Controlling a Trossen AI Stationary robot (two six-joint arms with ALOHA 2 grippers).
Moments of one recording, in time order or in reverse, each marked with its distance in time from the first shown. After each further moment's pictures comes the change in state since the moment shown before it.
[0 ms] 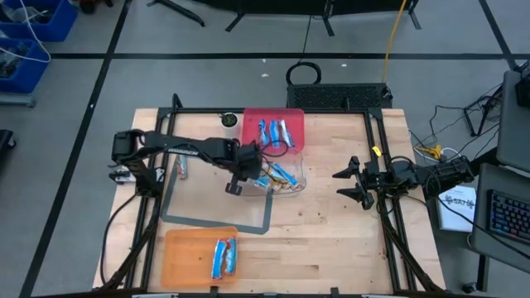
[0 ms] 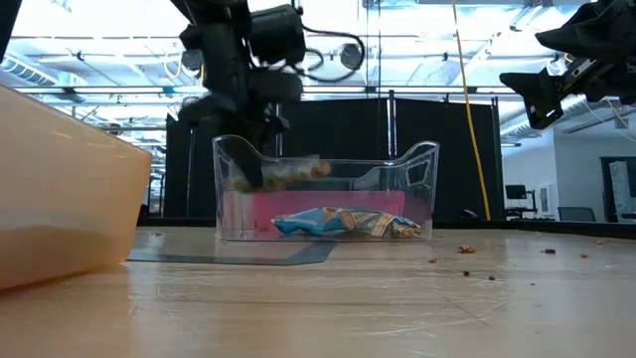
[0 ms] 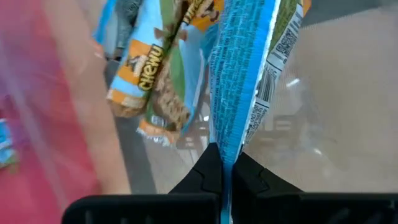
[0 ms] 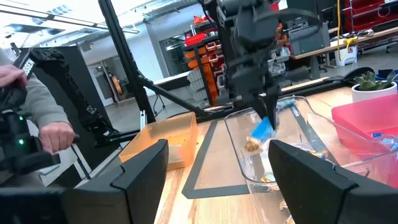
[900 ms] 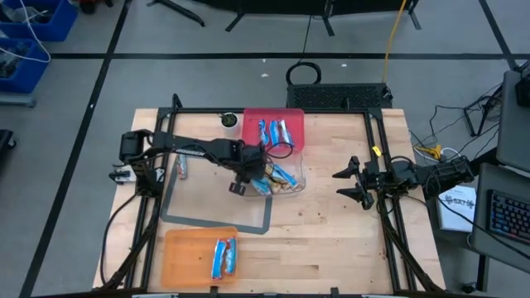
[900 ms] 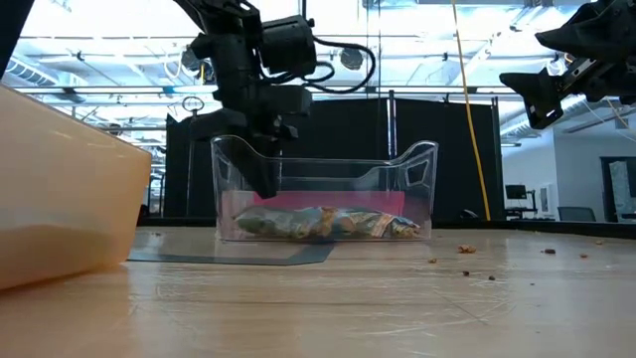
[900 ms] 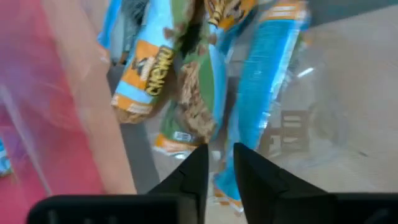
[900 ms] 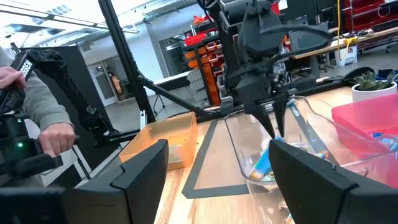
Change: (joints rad) left arm 0.003 0.067 0.040 -0.006 -0.024 0.021; right arm 0.000 0.000 0.001 0.000 0.000 0.000
